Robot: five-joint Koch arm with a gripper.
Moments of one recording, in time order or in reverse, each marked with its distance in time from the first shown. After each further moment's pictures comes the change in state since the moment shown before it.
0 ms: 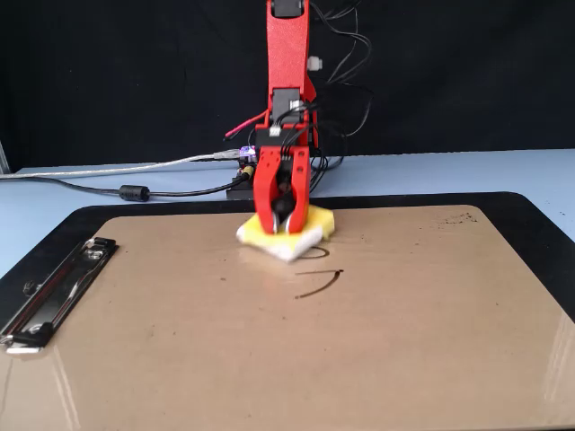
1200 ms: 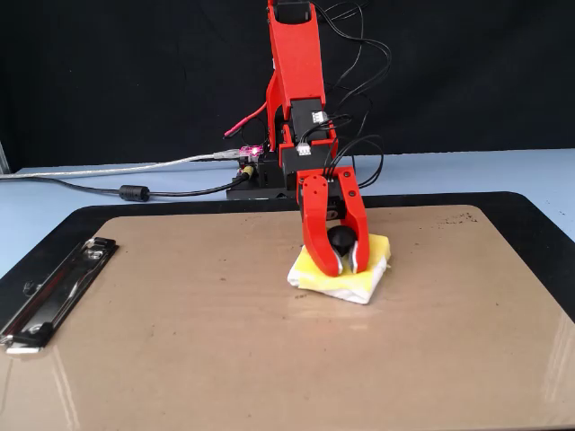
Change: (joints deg) arm -14.2 -33.7 -31.6 1.4 -0.5
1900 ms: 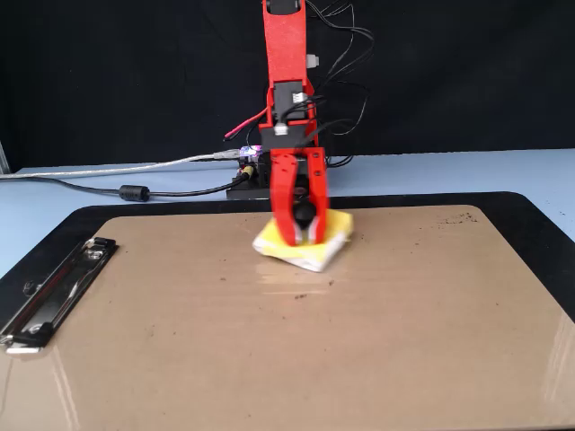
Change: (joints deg) arm 14.3 24.6 21.5 6.2 6.9
